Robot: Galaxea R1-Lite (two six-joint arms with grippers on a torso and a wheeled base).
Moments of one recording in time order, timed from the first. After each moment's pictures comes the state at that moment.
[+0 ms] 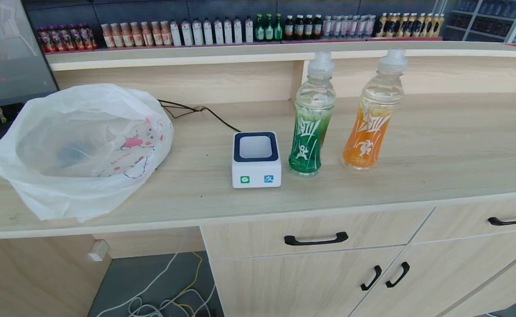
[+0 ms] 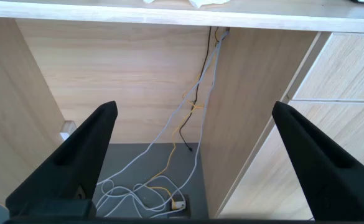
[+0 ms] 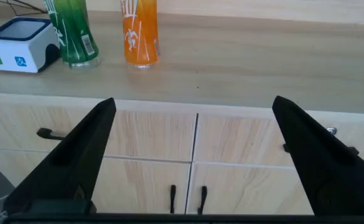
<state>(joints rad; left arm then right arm) 0.00 0.00 0.00 0.00 0.00 0.00 0.05 0.57 -0.20 -0.52 0.07 -0.08</state>
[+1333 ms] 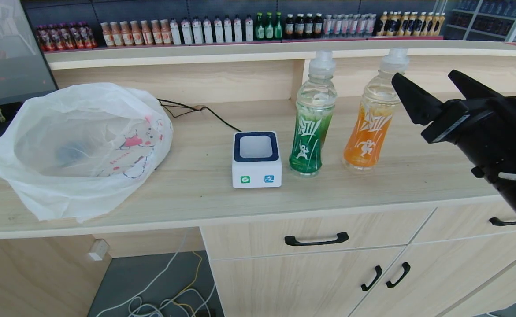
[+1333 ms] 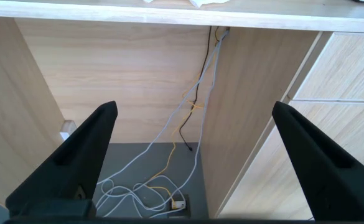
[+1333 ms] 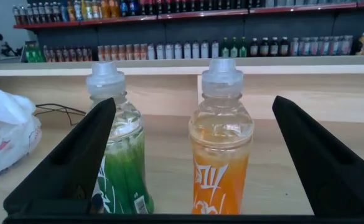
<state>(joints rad) 0.00 0.00 0.00 0.00 0.00 0.00 0.47 1.50 -0.62 -1.37 -0.16 -0.10</state>
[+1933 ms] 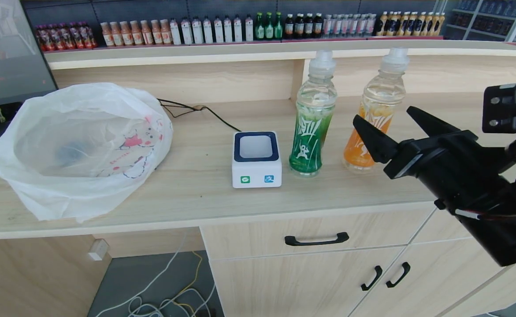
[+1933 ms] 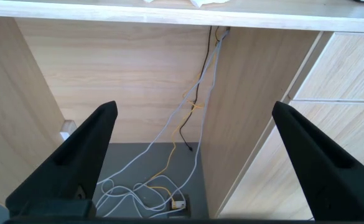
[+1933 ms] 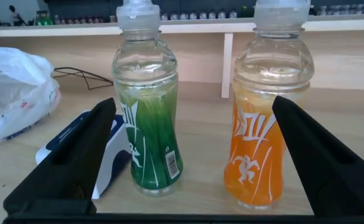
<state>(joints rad) 0.00 0.00 0.00 0.00 0.00 0.00 0.57 1.58 -0.53 -1.42 -0.21 -0.11</state>
